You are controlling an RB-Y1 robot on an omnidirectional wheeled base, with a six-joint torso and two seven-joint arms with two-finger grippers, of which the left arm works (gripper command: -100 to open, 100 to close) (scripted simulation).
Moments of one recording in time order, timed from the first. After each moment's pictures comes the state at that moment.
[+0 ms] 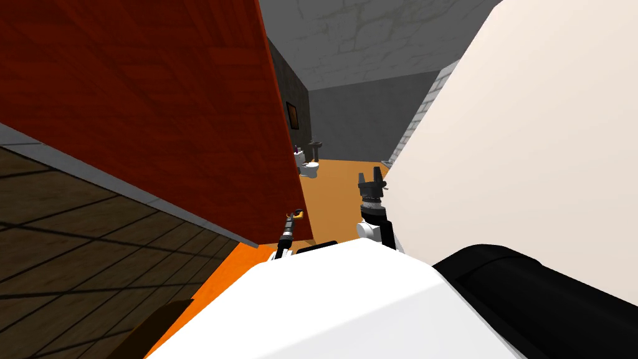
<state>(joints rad) 0.05 0.06 -0.15 -0.87 0.02 -0.74 0.01</state>
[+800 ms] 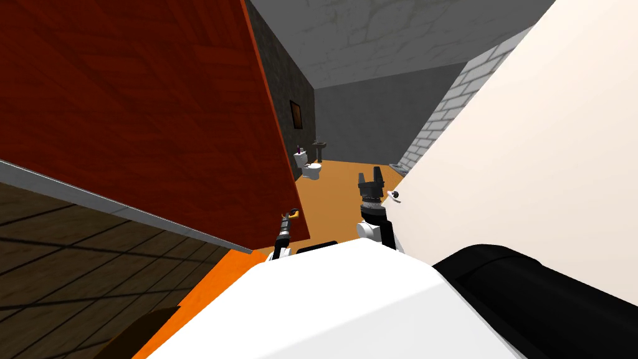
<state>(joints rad) 0.04 0.04 -0.05 -0.86 0.05 -0.73 -0.02</state>
